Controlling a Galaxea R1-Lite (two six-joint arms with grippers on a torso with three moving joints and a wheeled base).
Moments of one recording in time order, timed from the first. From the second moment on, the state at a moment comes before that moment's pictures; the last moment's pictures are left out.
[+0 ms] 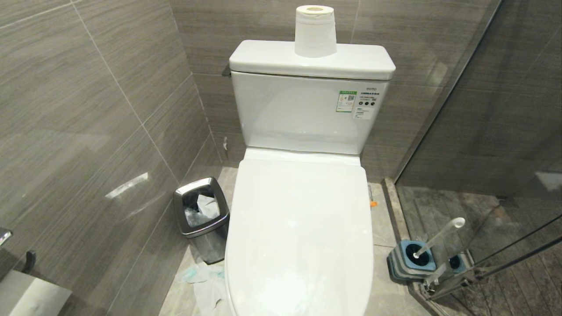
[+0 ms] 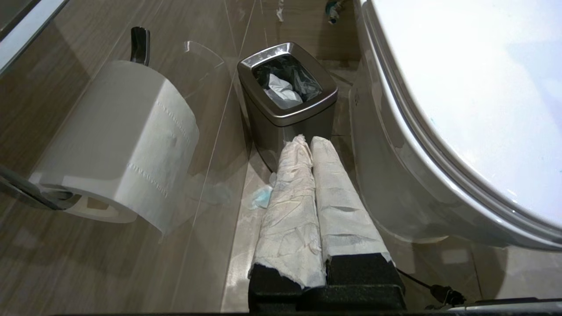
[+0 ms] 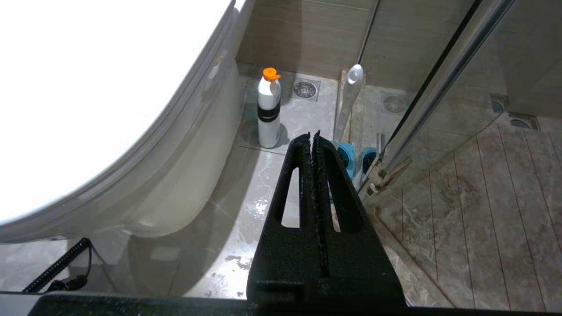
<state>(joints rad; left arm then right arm) 0.01 0.00 0.00 0.01 -0.02 0.03 0.00 0.00 0.00 0.01 0.00 -0.01</state>
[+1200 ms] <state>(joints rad) 0.01 0.00 0.00 0.01 -0.02 0.03 0.00 0.00 0.00 0.01 0.00 -0.01</state>
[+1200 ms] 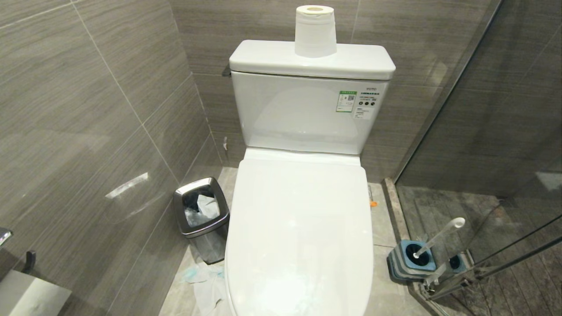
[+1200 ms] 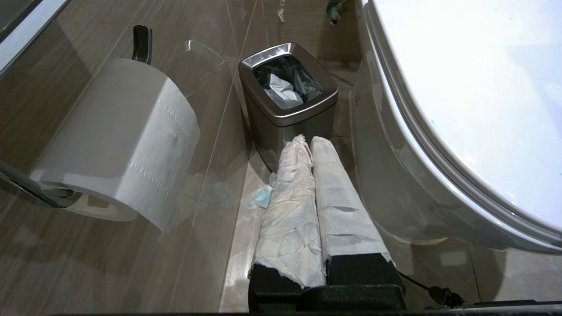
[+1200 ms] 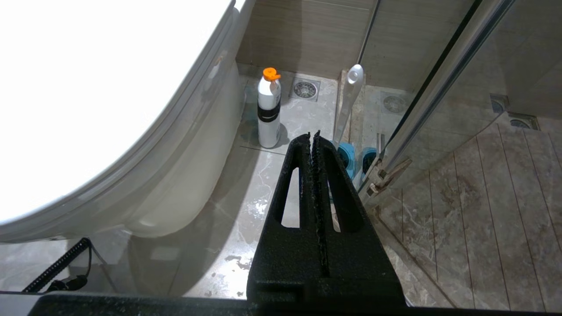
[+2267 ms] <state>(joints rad) 0.01 0.00 0.00 0.01 -0.02 0.03 0.00 0.00 0.00 0.01 0.00 -0.01</state>
